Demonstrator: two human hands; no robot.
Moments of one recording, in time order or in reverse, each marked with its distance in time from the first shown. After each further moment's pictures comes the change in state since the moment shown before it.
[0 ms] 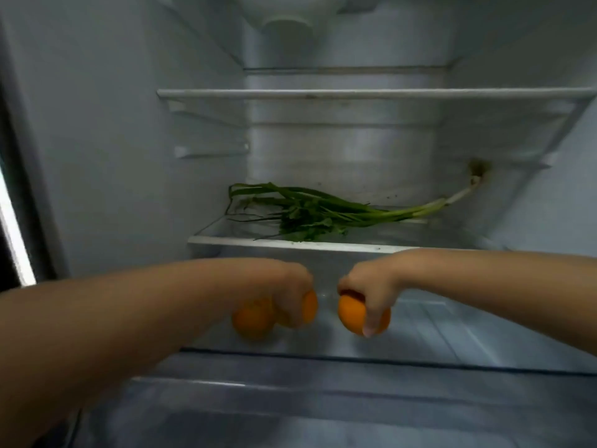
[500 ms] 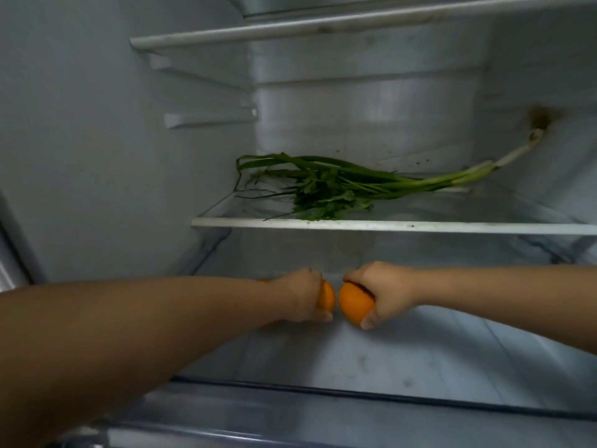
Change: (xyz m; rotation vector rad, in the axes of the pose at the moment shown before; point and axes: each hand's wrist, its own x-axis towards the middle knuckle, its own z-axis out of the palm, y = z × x) left_hand 0.029 -0.005 0.047 -0.237 0.136 -0.077; right_hand 0.062 0.010 0.042 0.127 0.263 -0.115
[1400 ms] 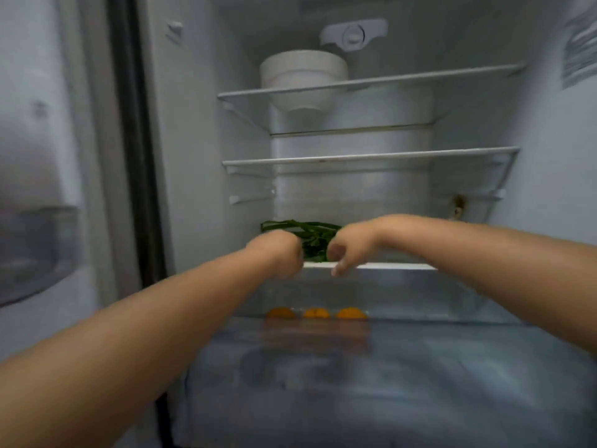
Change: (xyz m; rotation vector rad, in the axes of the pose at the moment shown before) left_hand -0.144 0.014 -0.110 0.096 0.357 -0.199; right_hand -0.111 -0.095 -0.128 -0.152 0.108 0.076
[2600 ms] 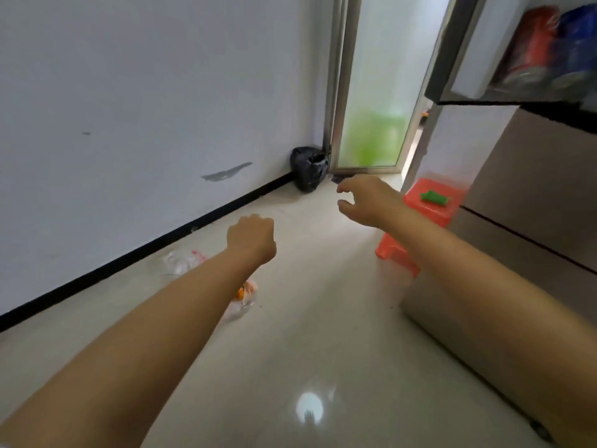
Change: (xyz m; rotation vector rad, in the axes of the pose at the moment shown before) left_hand -0.857 -0.203 0.171 -0.056 -0.337 -0.874; right_hand -0.370 -0.660 0.207 0.430 0.196 -0.546
